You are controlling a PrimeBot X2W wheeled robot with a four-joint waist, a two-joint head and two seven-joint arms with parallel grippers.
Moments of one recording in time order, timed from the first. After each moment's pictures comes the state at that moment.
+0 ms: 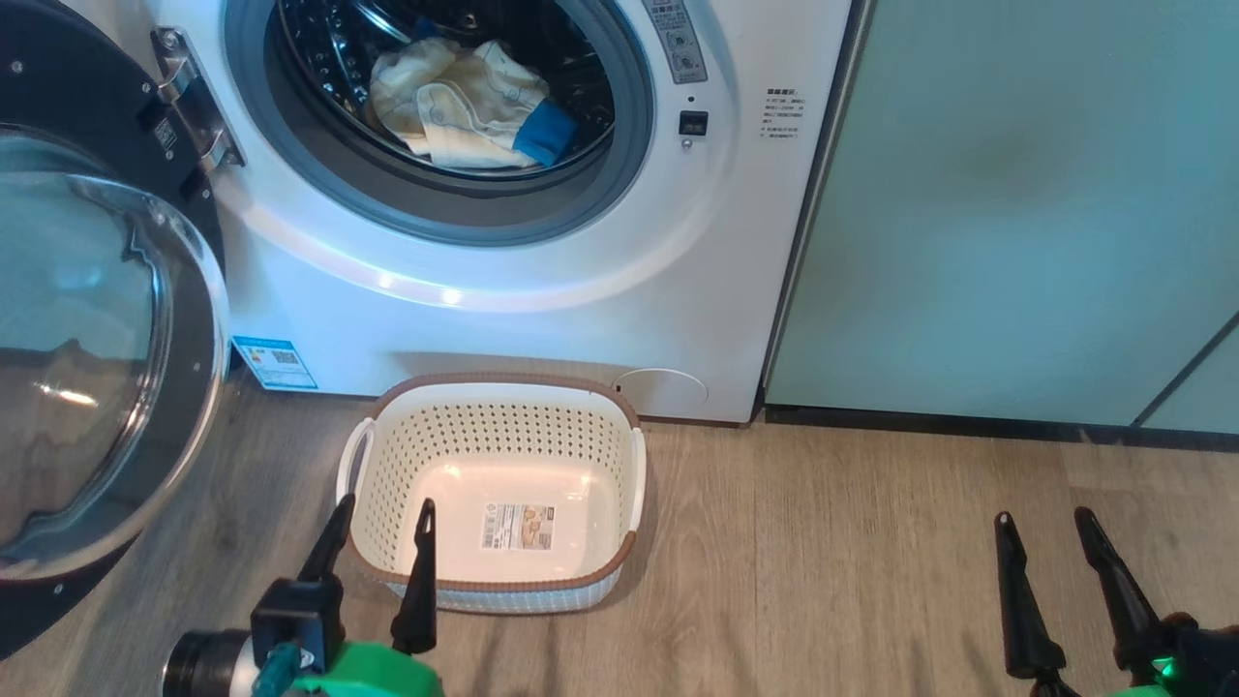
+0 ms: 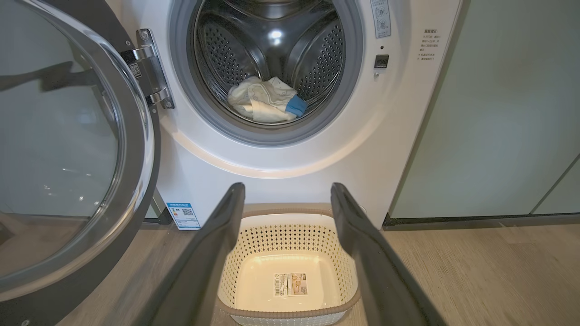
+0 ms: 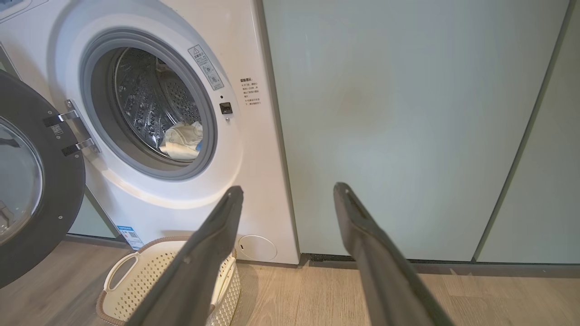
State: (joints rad) left arm 0.08 0.37 -0.39 -0.08 -0.39 0.43 -0.26; right arm 0.18 -0.07 0.09 -0.04 0.20 0.13 -0.26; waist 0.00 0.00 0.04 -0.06
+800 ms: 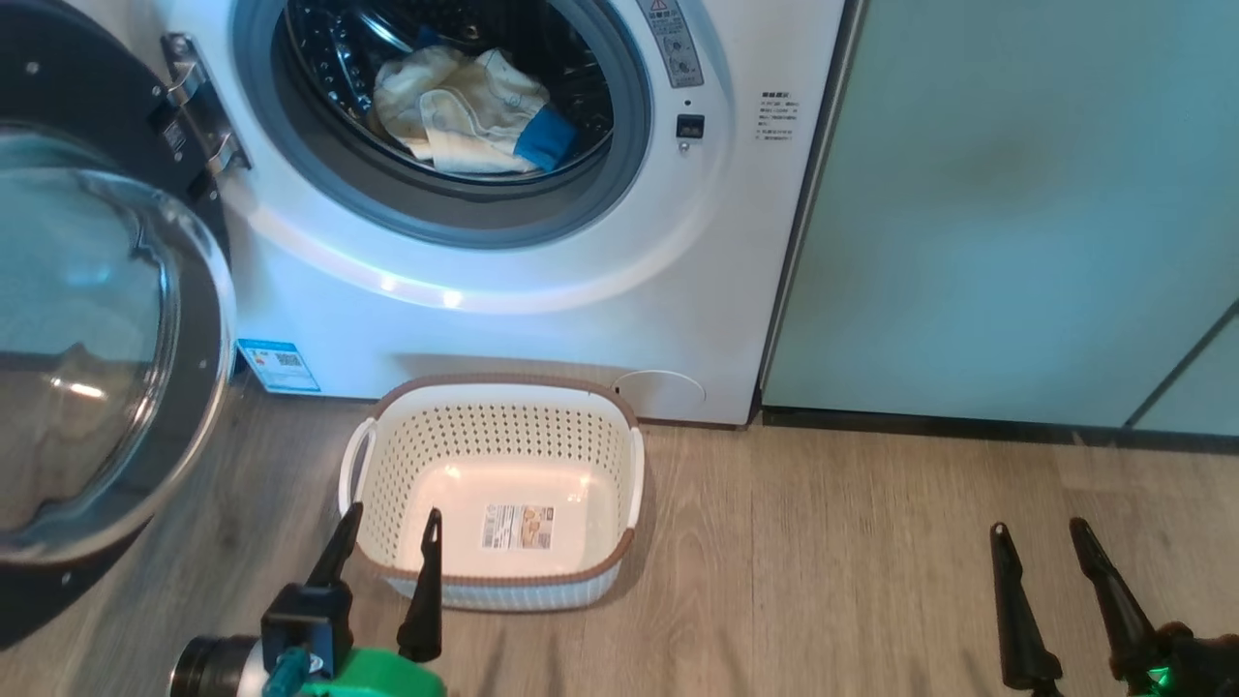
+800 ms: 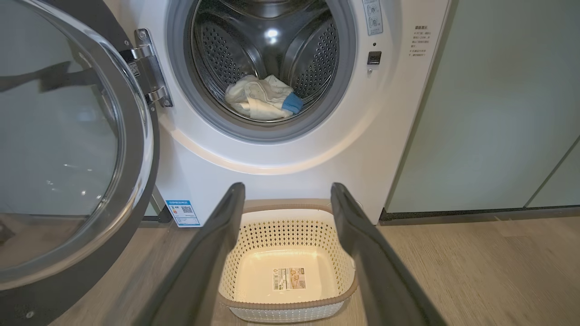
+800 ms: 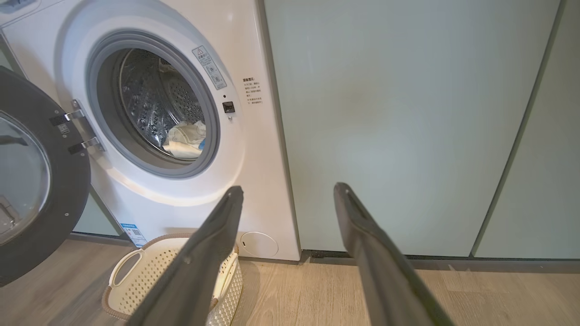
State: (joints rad) left arm 0.08 0.36 -0.41 -0.06 -0.39 0.43 -0.26; right arm 0.20 -0.07 0.09 -0.04 0.20 0.13 -0.26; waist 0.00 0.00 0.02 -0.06
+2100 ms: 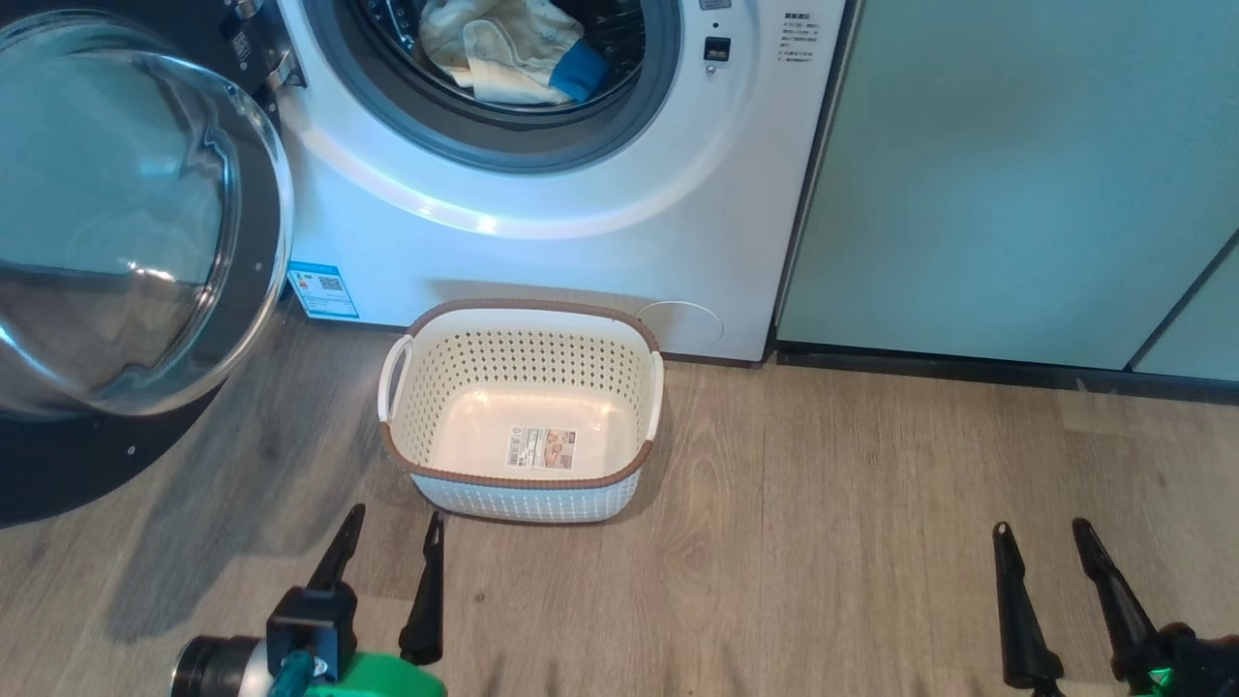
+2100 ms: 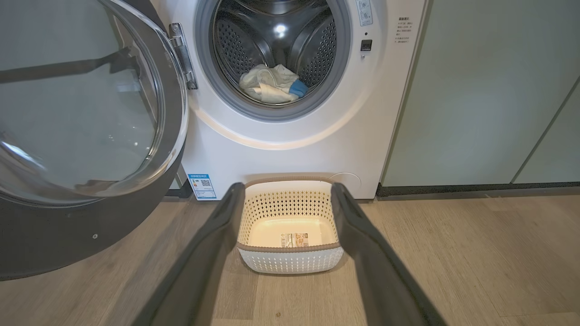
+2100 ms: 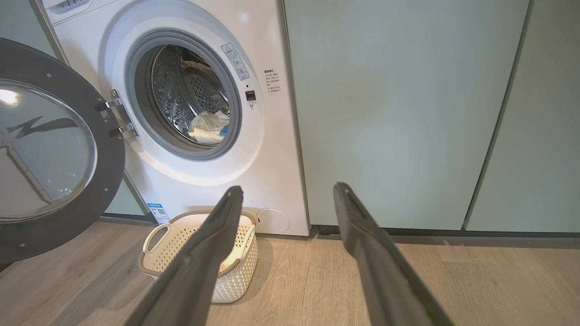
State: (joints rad) left arm 0.08 0.37 -0.42 -0.06 -0.37 0.42 -0.26; right arm 0.20 -0.06 0.09 -0.04 0.20 0.13 -0.26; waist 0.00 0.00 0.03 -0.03
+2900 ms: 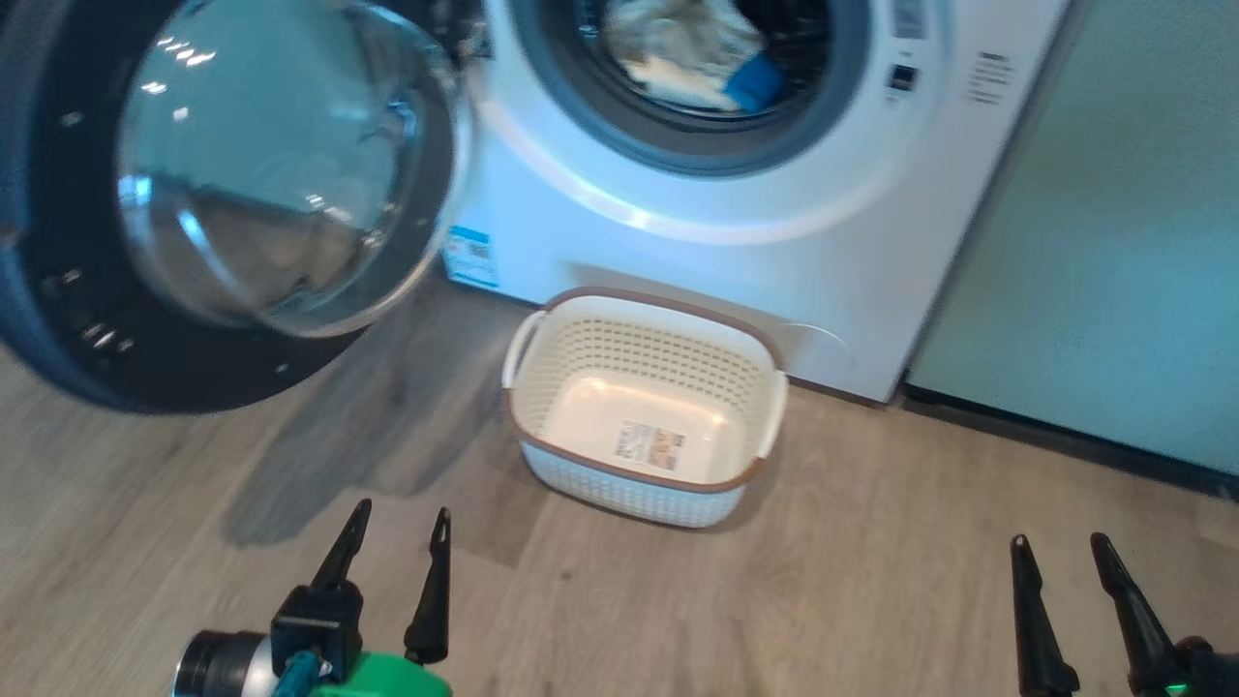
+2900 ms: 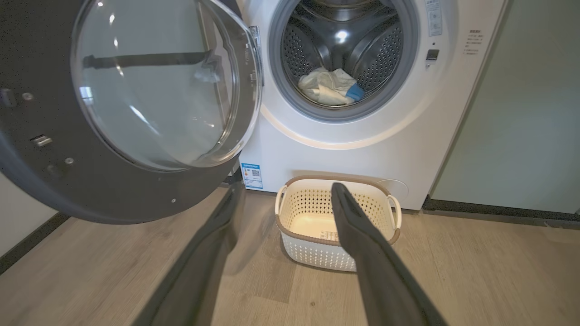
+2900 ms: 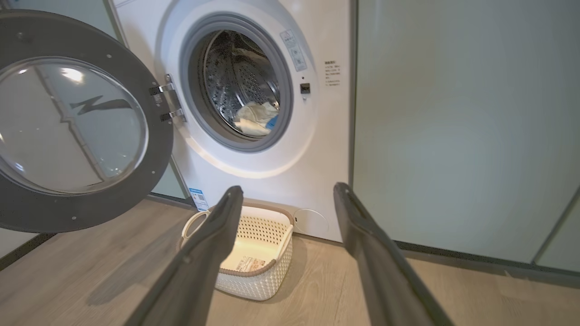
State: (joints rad) left arm 0.08 0.37 -0.42 -0.08 -0.36 0.43 -0.25; right arm 0.23 -0.07 0.06 -0.04 0.20 0.13 -0.26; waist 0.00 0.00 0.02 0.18
